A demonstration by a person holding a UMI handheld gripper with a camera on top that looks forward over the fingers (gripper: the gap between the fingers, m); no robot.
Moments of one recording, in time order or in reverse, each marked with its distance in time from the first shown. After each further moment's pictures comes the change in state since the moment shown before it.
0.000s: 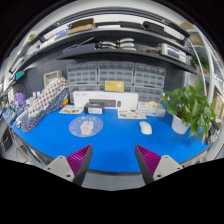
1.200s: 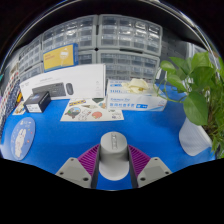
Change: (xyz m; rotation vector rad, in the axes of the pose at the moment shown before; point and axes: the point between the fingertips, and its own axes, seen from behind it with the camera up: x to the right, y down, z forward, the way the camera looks) arm 0.201 0.011 0.321 -0.219 0.103 0.057
